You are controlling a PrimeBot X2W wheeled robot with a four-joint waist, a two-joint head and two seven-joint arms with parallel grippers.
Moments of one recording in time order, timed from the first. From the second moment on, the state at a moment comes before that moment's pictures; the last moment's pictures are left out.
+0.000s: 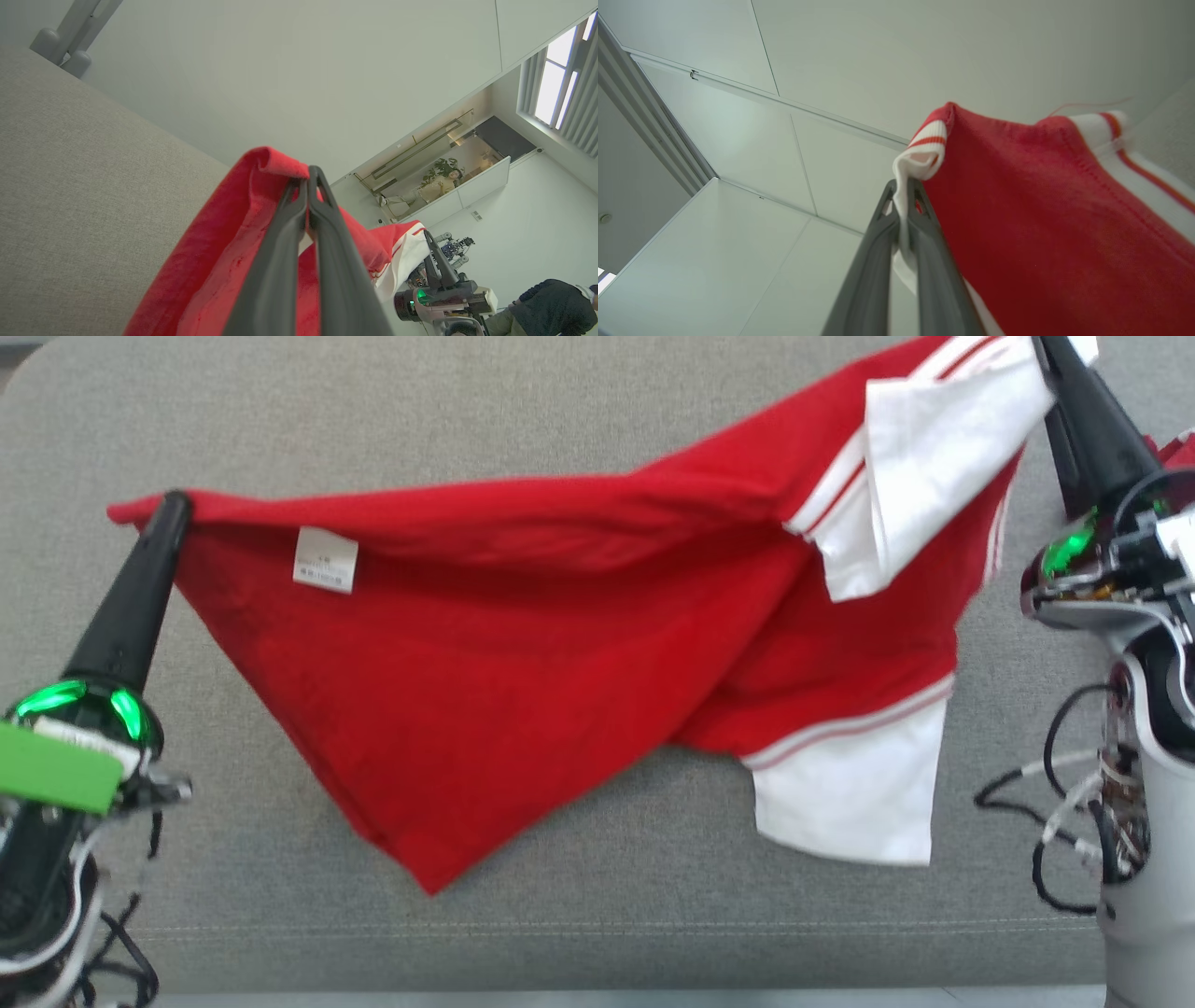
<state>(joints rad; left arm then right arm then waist) -0.22 0.50 -0.18 -0.49 -1.56 0.13 0.00 -0.39 -0.07 -0.03 -0.27 1.43 -0.16 0.28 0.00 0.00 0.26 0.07</state>
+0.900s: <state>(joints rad) -1.10 0.23 -0.26 0.06 -1.35 0.12 -0.08 -1.15 -0.07 0.02 0.20 1.29 -0.14 0.24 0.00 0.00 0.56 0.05</state>
